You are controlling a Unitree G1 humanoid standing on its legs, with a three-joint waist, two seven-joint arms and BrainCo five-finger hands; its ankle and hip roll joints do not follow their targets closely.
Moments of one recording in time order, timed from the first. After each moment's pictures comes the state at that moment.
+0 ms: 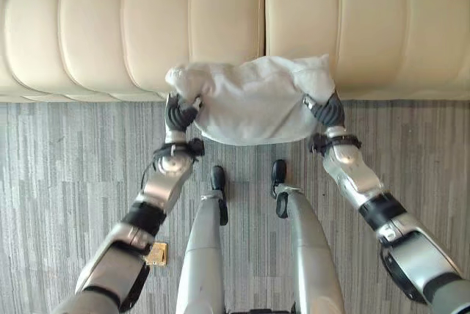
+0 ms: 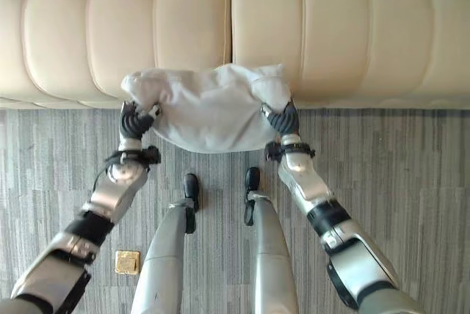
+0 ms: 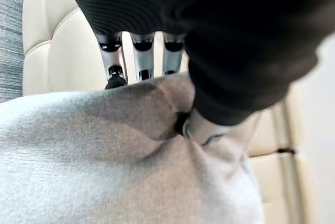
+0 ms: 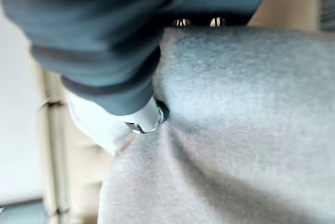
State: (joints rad) left arm -0.37 0.42 -0.31 0.29 -0.36 -0.26 0.43; right arm -0.48 -0.42 0.42 0.31 0.39 -0.23 -0.33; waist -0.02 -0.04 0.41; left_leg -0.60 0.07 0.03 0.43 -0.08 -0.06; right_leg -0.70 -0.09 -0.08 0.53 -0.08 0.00
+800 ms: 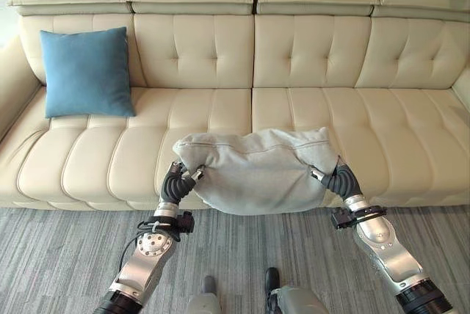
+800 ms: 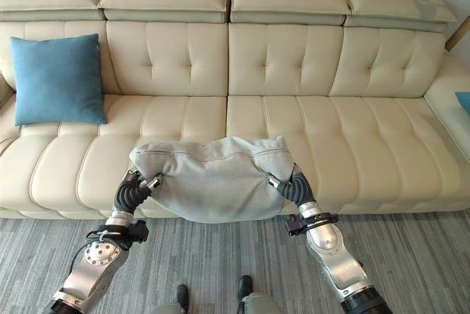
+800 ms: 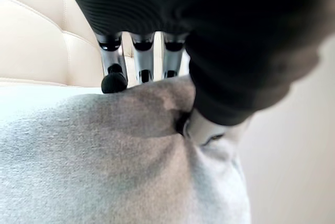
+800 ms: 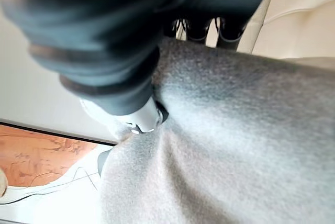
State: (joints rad) left arm 0.03 0.46 -0.31 0.06 -0.32 -0.27 0.26; right arm -0.05 -0.51 0.30 0.03 0.23 -0.21 -0.13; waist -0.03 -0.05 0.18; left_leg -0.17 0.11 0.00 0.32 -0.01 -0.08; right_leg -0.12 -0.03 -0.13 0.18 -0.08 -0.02
